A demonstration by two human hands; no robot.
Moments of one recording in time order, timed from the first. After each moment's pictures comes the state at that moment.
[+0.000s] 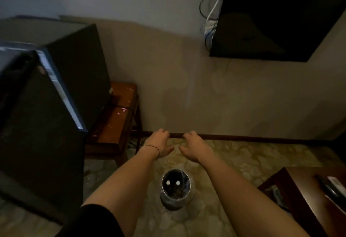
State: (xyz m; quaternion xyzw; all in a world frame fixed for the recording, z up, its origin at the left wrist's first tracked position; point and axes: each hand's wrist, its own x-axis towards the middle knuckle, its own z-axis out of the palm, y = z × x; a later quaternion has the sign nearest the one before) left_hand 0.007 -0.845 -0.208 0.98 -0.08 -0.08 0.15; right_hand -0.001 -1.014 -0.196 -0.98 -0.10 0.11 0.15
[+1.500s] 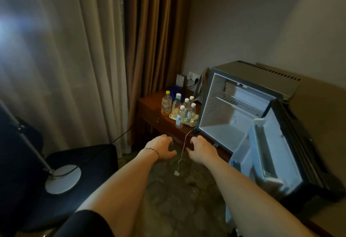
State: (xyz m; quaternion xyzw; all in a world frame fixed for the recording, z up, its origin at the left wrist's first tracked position) left_hand -0.311 -0.225 -0.134 0.95 0.25 0.01 0.18; right_hand -0.188 -0.369 -0.114 -0.89 -0.44 0.10 0.10
